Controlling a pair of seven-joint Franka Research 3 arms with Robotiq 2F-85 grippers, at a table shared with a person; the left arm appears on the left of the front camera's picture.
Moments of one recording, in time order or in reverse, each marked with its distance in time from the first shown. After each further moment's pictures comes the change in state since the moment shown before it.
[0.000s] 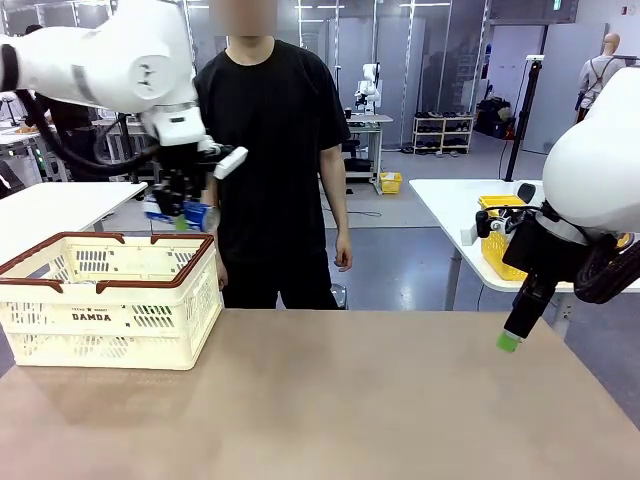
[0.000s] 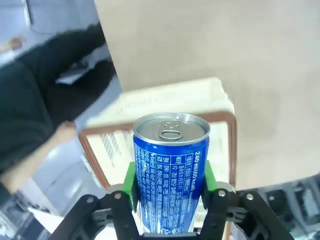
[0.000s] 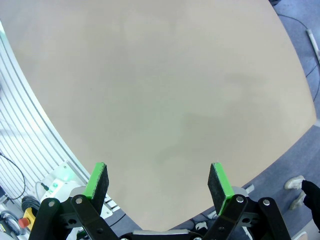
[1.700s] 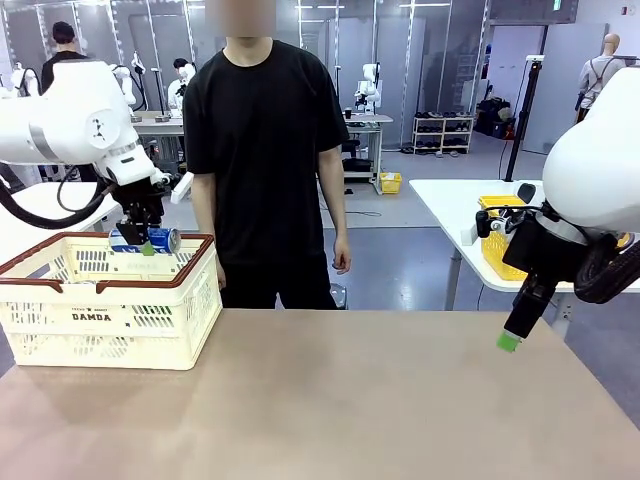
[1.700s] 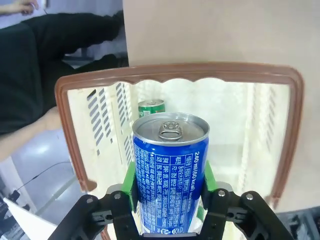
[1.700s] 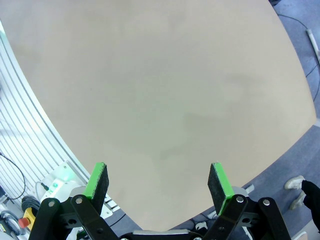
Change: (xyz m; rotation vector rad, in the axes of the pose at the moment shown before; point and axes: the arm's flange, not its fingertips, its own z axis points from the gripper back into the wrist) left arm -0.094 0.010 -0.093 0.045 -0.106 0.139; right arm 0.000 0.000 0.000 0.000 0.000 0.000
